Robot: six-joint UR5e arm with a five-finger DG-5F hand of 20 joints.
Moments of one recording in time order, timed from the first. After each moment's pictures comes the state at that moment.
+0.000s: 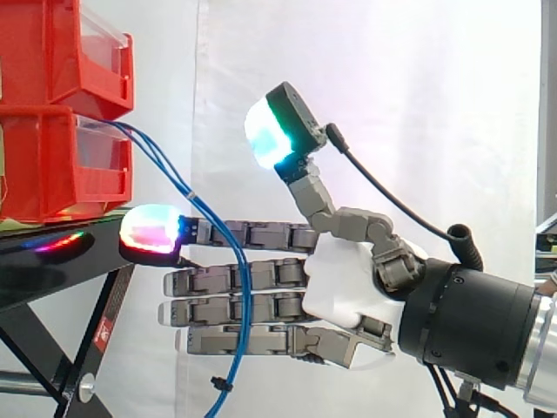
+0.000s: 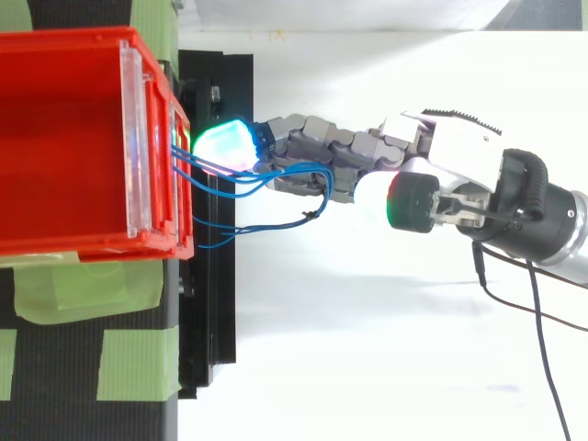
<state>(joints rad) 0.25 -2.19 -1.86 -1.95 -1.04 0.07</state>
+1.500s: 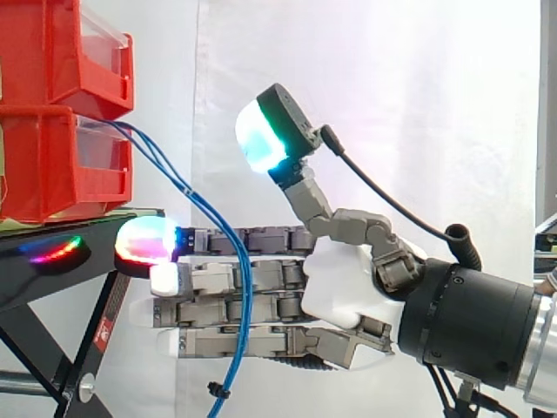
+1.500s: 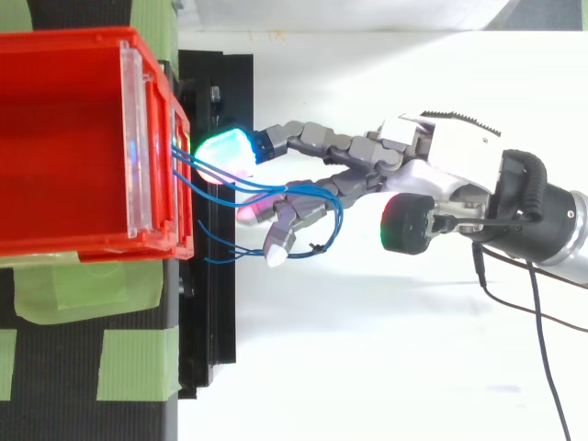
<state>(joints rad) 0.24 -2.19 -1.86 -1.95 -1.05 0.07</state>
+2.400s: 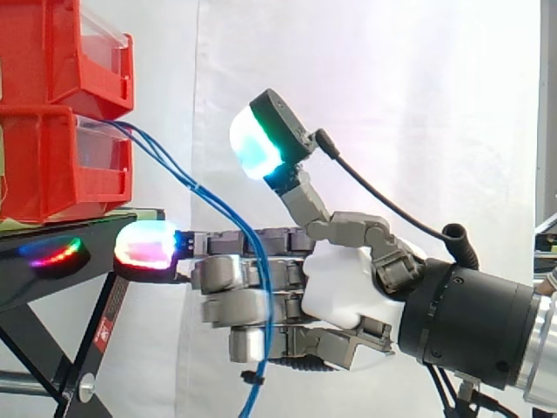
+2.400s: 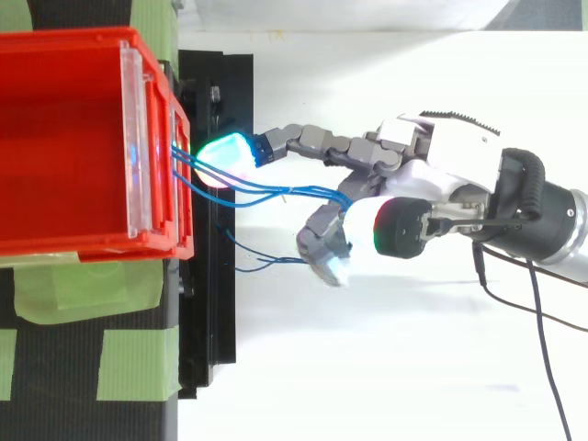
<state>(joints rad) 0.24 -2.19 -1.86 -1.96 -1.06 0.07</state>
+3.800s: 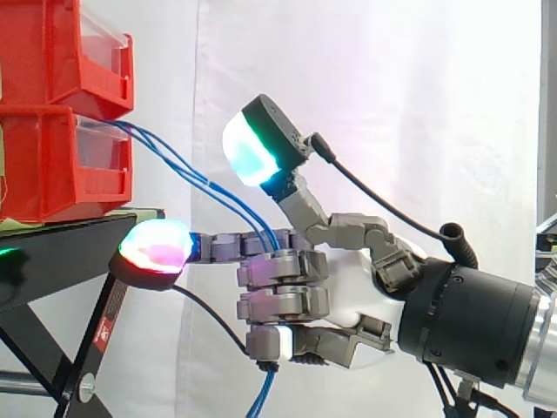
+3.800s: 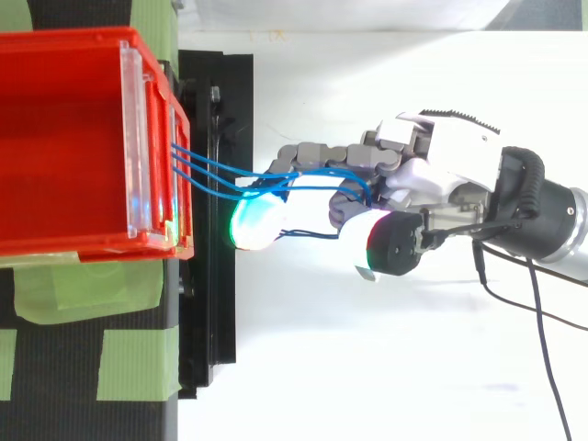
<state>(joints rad) 0.24 -2.19 -1.86 -1.95 -1.06 0.07</state>
